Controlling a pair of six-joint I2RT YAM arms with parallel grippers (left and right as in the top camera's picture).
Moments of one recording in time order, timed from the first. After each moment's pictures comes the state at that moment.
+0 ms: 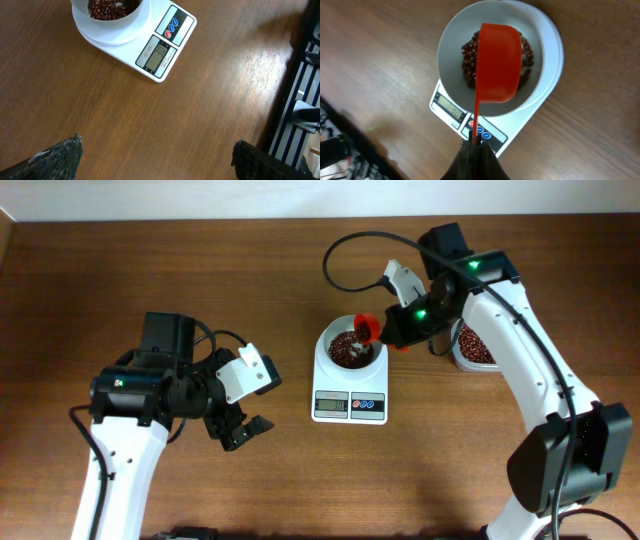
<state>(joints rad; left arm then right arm) -0.07 1.23 1.21 -1.25 0.52 0.96 0.27 1.87 1.71 -1.18 -0.43 -0.13</state>
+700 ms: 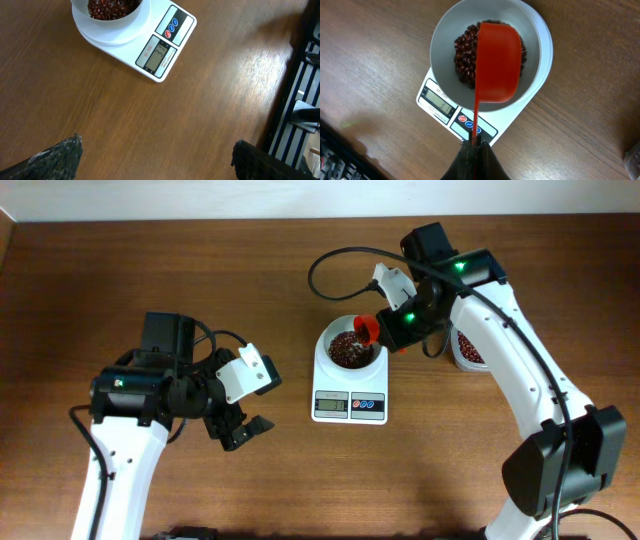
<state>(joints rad) -0.07 1.23 1.21 -1.25 0.52 0.96 0.33 1.87 1.75 -1.23 -0.32 -0.13</state>
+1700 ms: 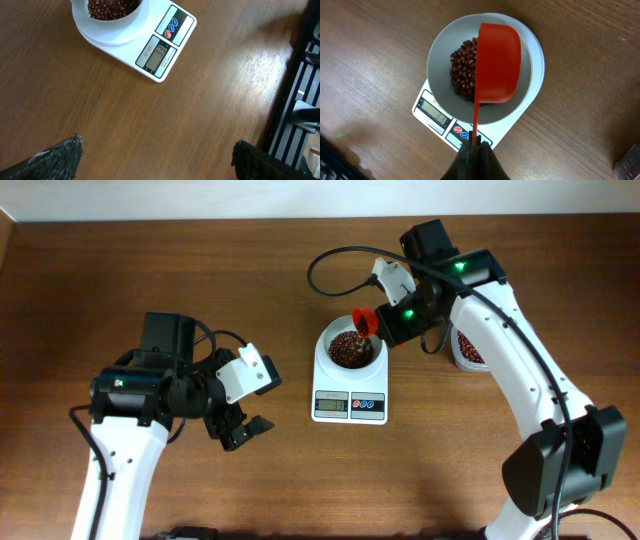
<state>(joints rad) -0.07 1.23 1.21 -1.25 0.52 0.96 0.33 1.87 1.75 -1.17 -0.31 -0.13</state>
